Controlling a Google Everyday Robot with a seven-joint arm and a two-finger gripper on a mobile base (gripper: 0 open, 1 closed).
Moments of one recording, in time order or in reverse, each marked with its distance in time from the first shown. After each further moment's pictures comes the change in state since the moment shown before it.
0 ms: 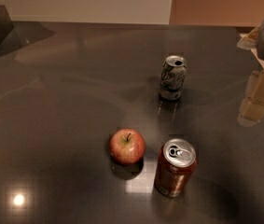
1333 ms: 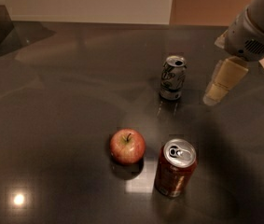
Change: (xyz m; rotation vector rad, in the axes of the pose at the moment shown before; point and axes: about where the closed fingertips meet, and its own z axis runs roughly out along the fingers) arm -0.029 -0.057 0.055 -0.015 -0.110 0.094
